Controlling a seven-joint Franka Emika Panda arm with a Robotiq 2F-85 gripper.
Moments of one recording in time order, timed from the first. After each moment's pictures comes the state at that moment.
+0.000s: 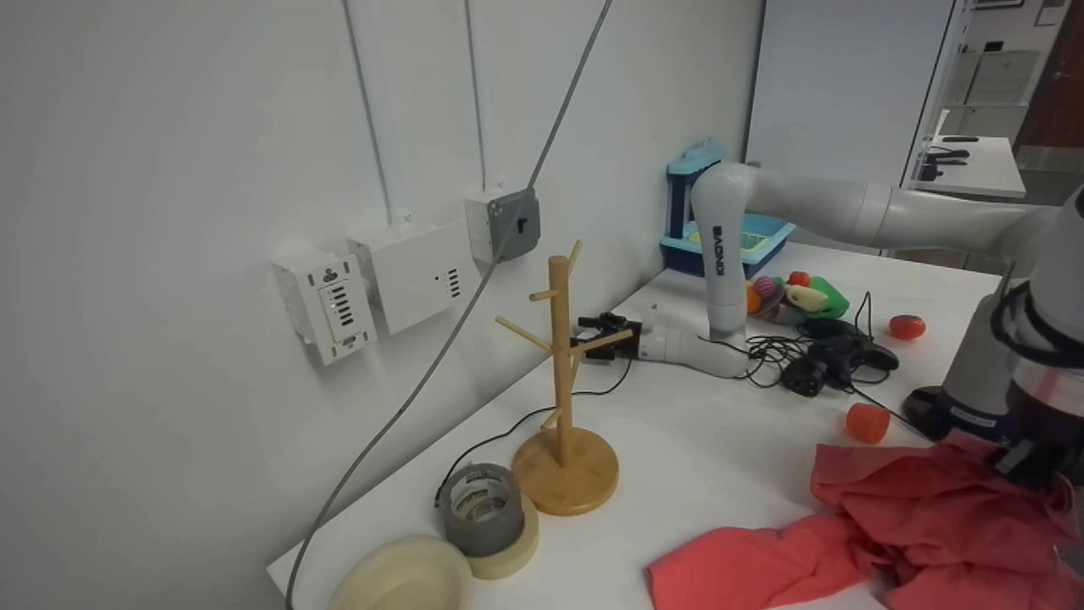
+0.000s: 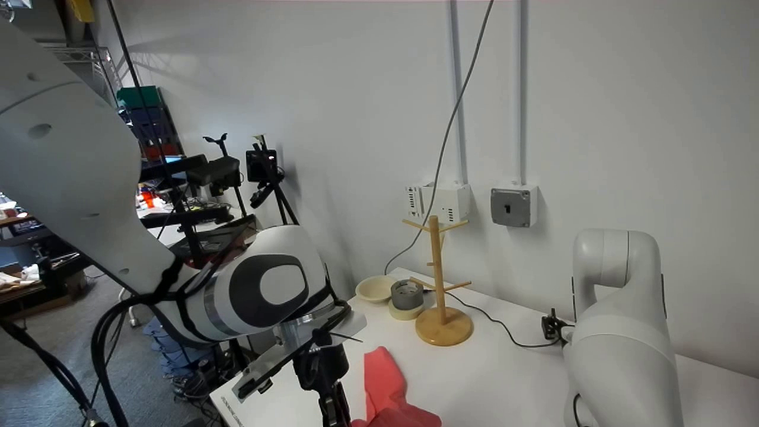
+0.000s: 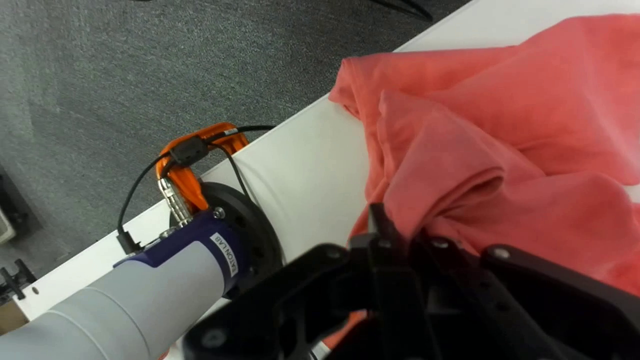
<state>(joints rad) 0.13 0.00 -0.18 -2.65 -0.74 2.47 0.94</state>
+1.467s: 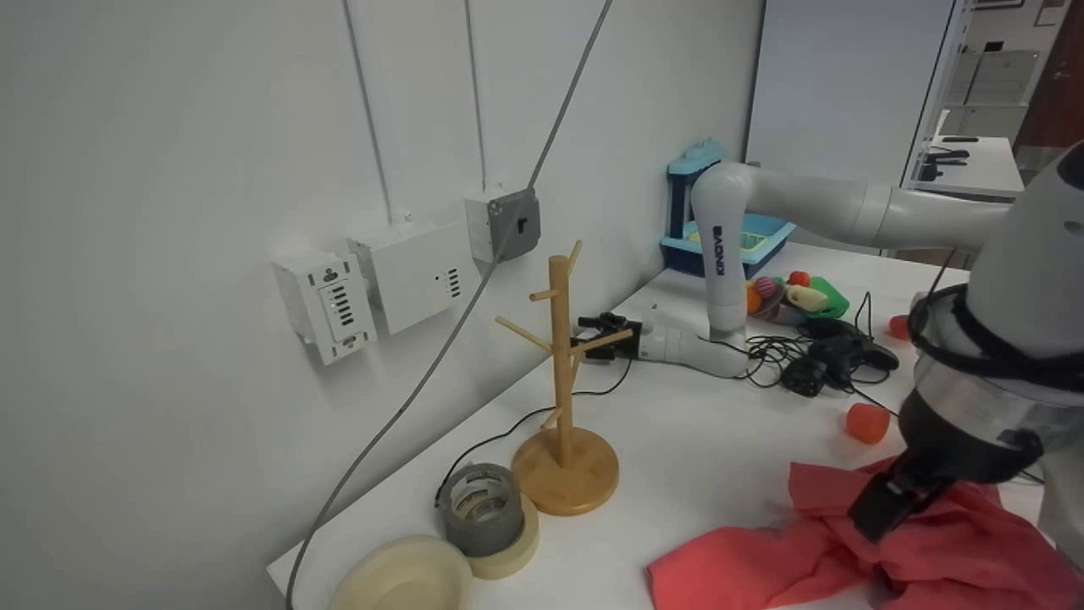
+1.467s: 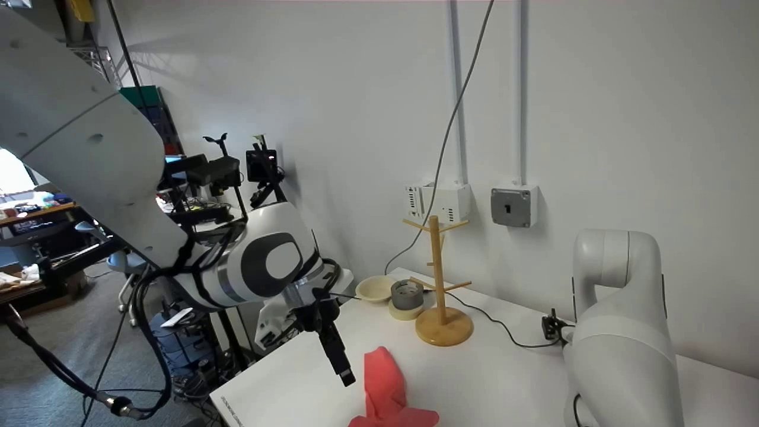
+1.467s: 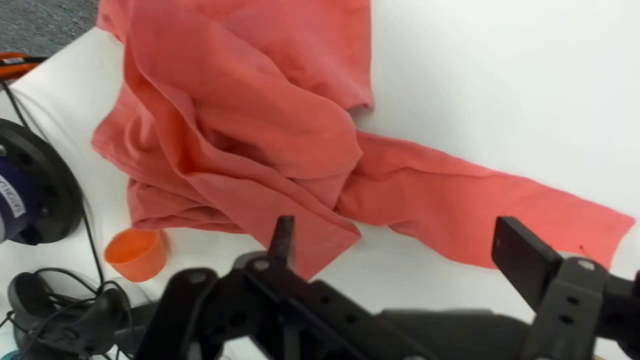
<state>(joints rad) 0.09 0.08 0.08 -2.55 -0.53 2.67 0.87</state>
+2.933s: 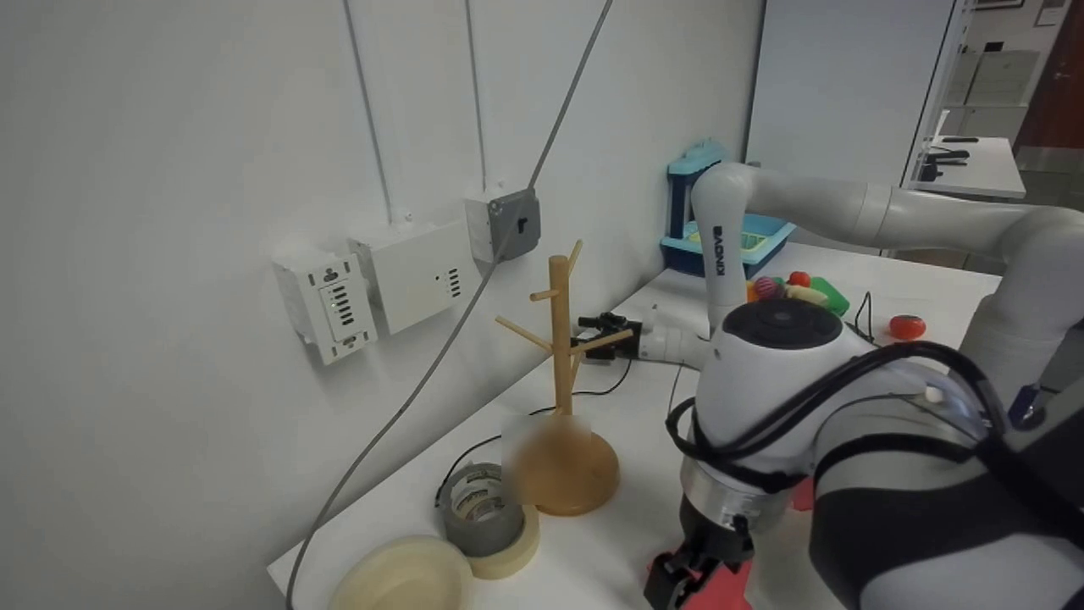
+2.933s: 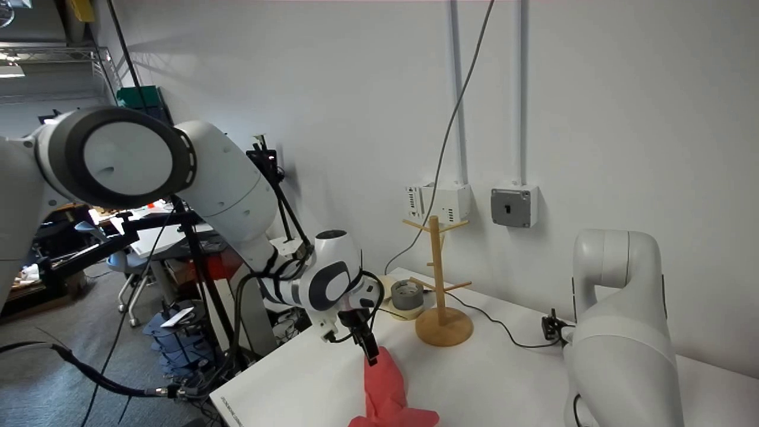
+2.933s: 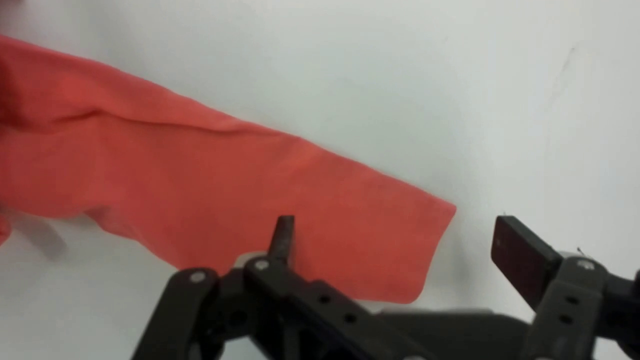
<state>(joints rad) 0.27 0.65 0.05 -2.03 -0.15 2.76 0.57</state>
